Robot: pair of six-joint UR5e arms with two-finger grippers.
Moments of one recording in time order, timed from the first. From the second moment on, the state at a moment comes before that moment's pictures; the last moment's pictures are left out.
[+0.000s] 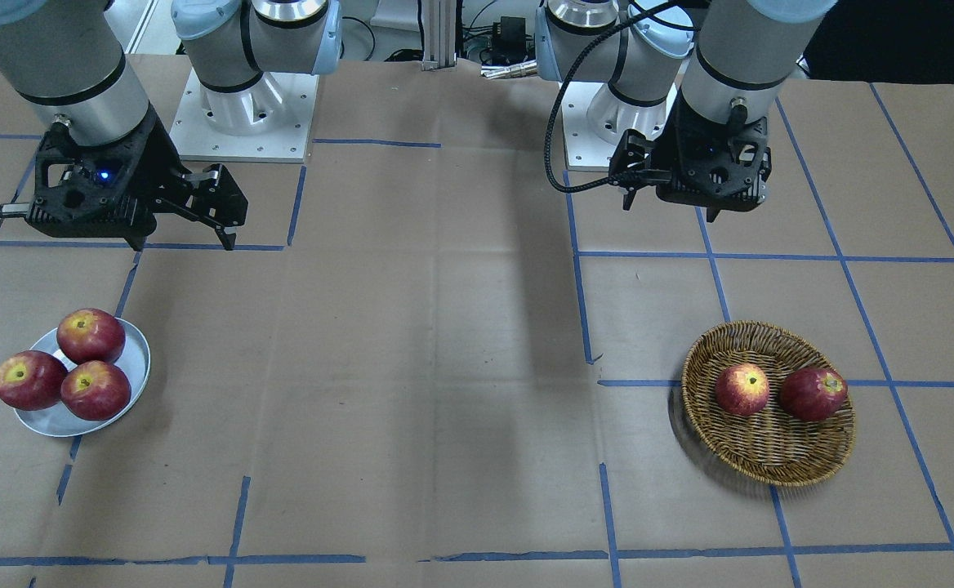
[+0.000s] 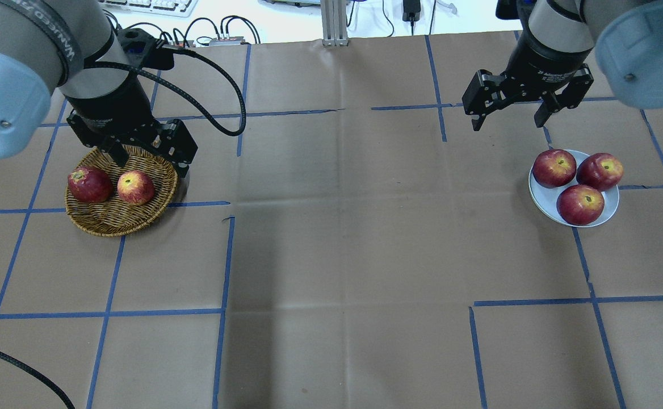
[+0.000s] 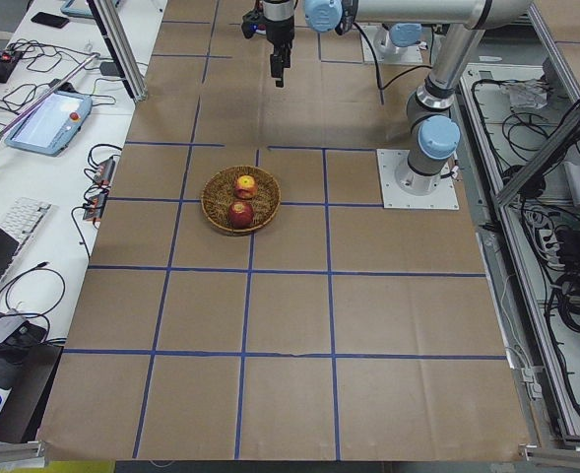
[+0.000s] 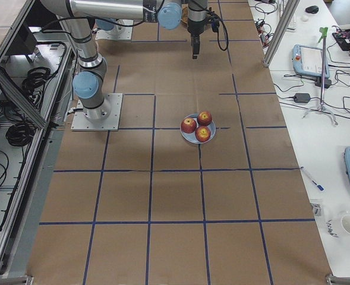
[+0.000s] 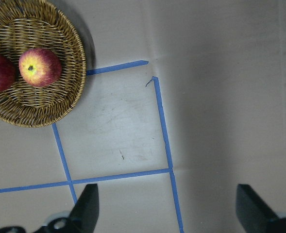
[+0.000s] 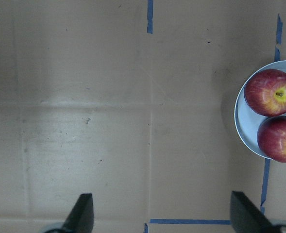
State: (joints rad) left arm -1.55 -1.56 -1.64 -1.58 1.65 0.22; right arm 1.54 -1.53 1.59 -1.65 -1.56 -0.05
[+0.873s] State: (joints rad) left arm -1.32 -1.78 -1.76 -1.20 1.65 0.44; right arm 1.54 -1.53 1.59 -1.65 -1.56 -0.05
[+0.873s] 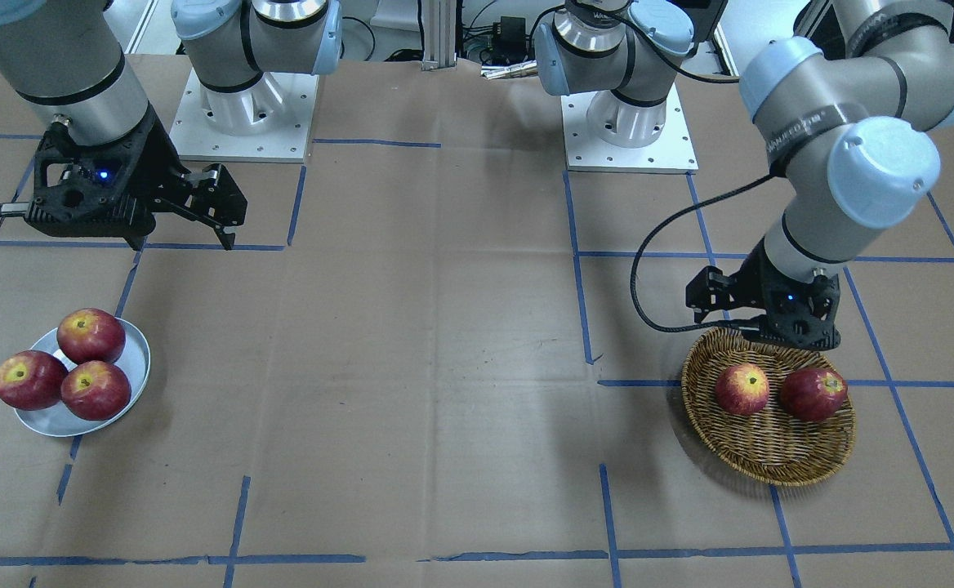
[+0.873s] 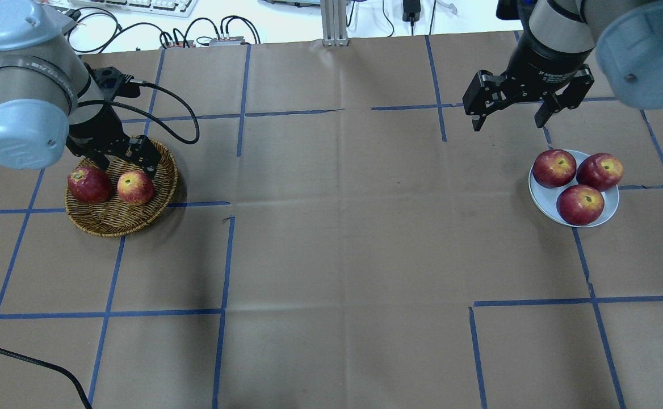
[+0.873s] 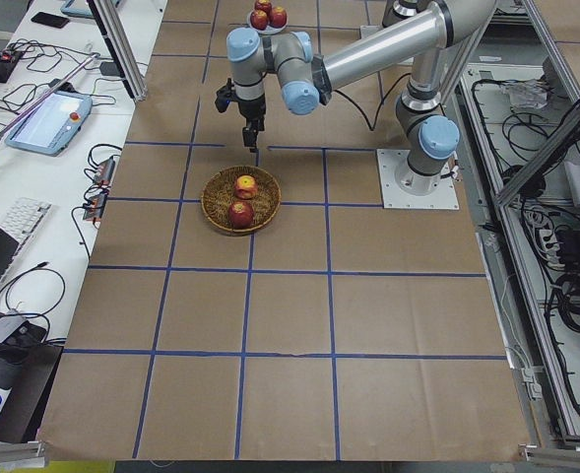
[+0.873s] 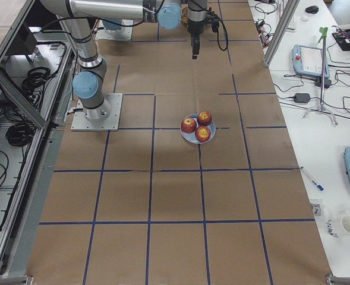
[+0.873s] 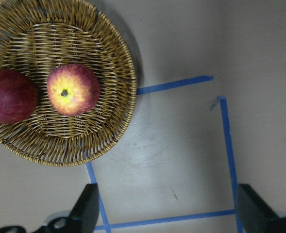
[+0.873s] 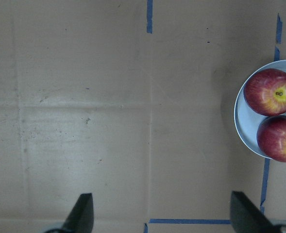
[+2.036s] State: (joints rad) left arm -1.24 -2.01 -1.81 -0.98 1.65 0.55; right arm 1.54 -1.53 1.59 -1.65 -1.56 -0.05
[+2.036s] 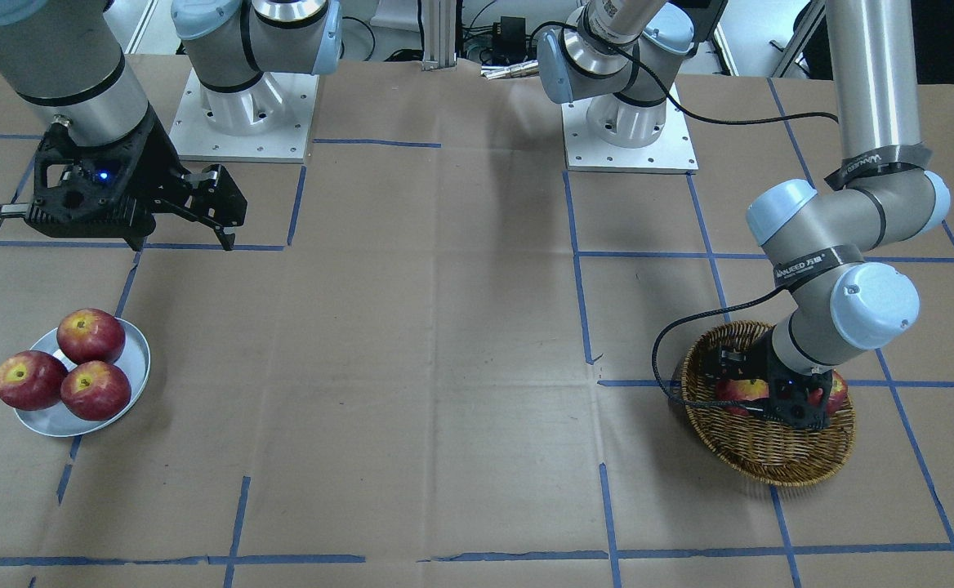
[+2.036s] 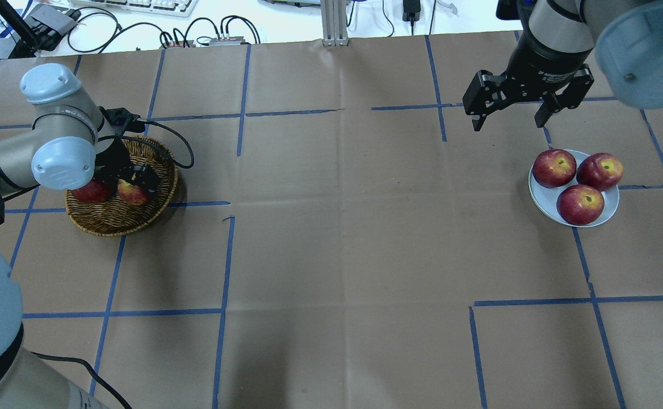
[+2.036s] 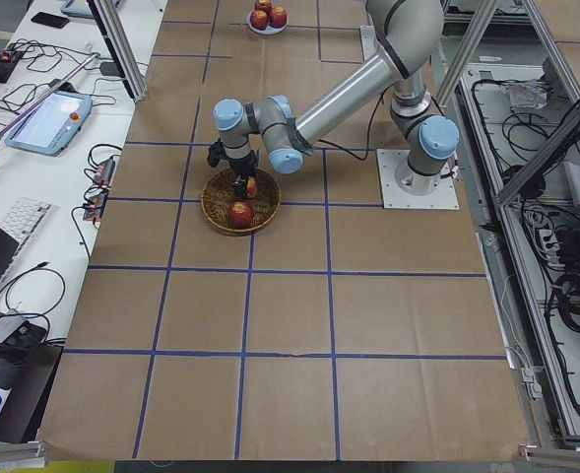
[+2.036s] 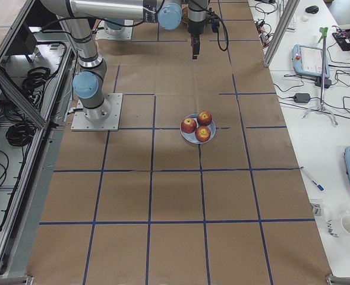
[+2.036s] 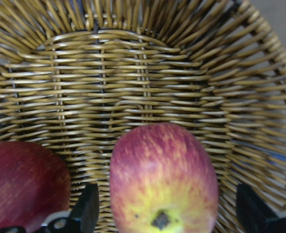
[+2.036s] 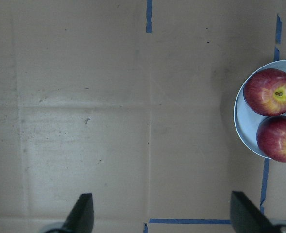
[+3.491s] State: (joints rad) left arm -1.45 -1.76 -1.77 -1.19 1.65 0.17; right arm 1.54 -1.53 1.59 -1.65 -1.56 -0.05
